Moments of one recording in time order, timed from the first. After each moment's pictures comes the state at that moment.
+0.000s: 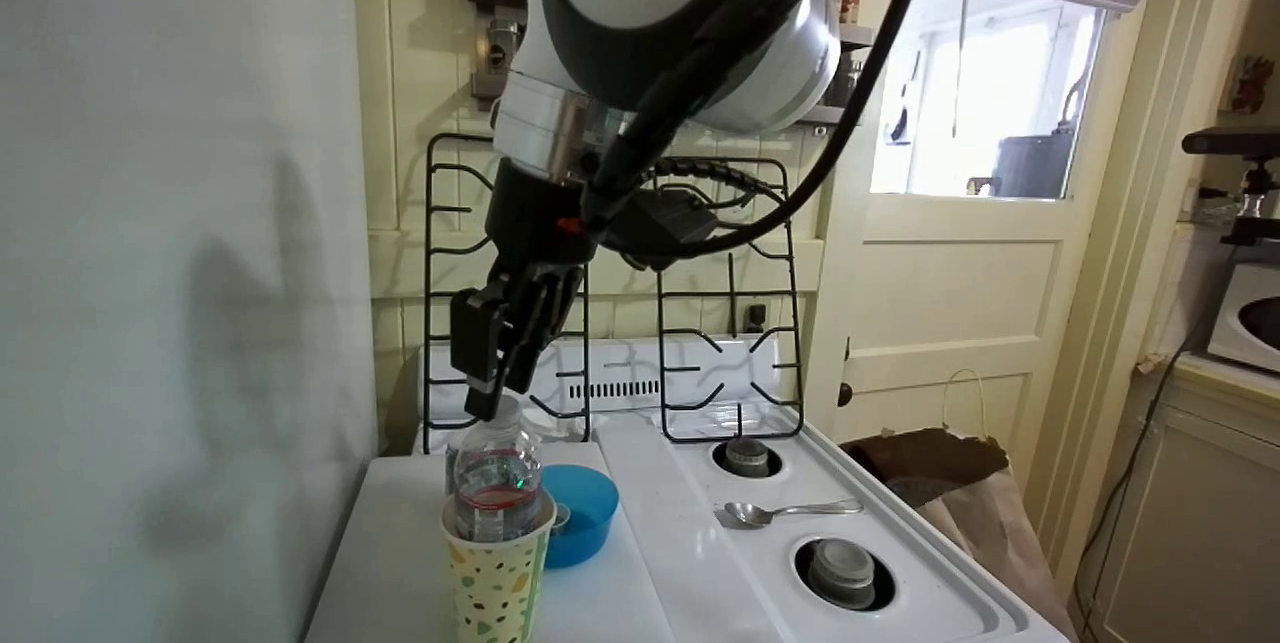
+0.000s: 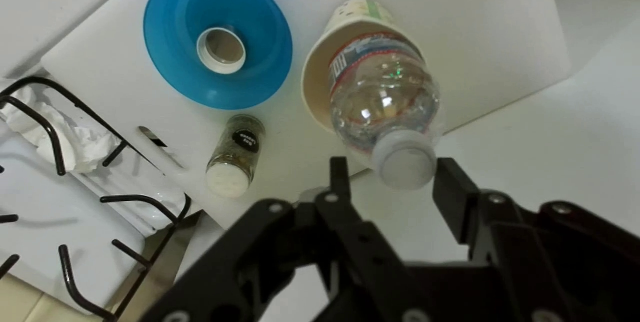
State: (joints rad) arm 0.37 -0.13 0.27 -2.31 0.07 2.46 -0.20
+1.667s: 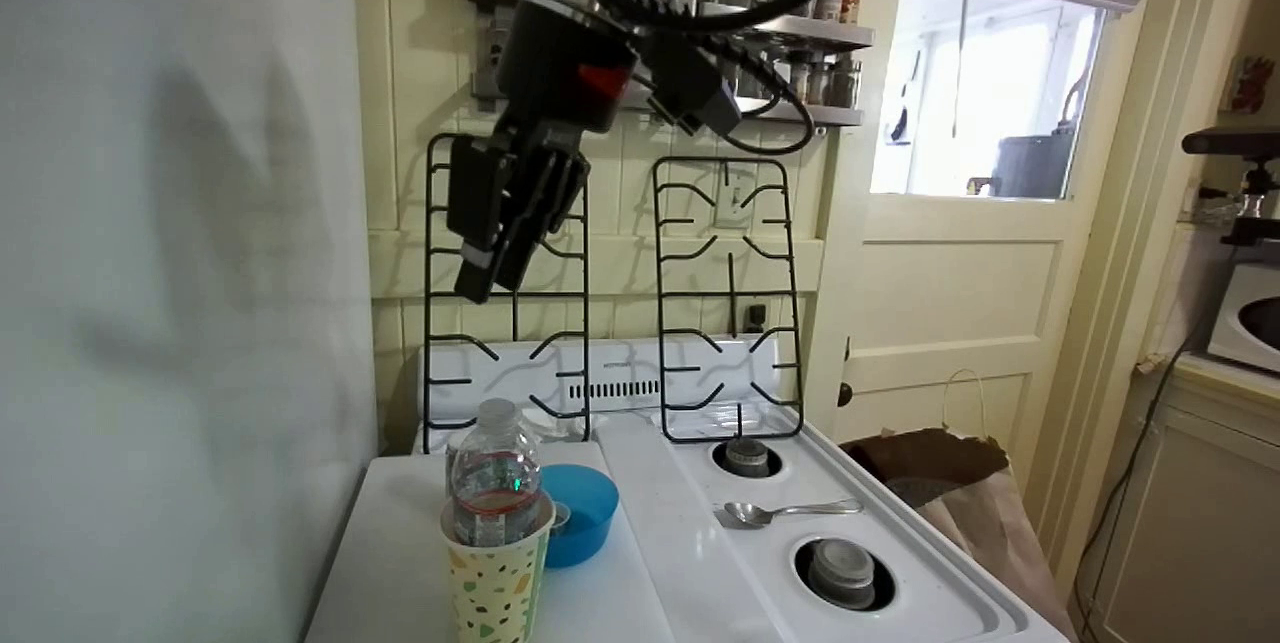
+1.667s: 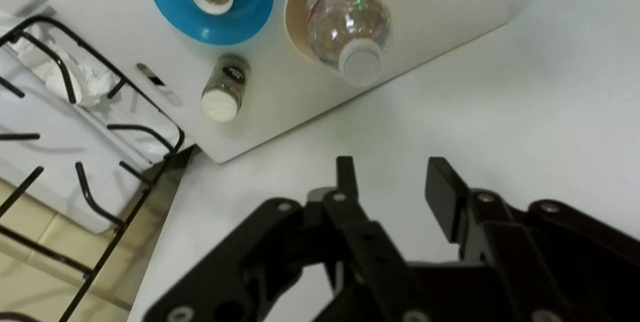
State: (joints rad) arm 0.38 -0.28 0.26 -2.25 0.18 2.33 -0.28
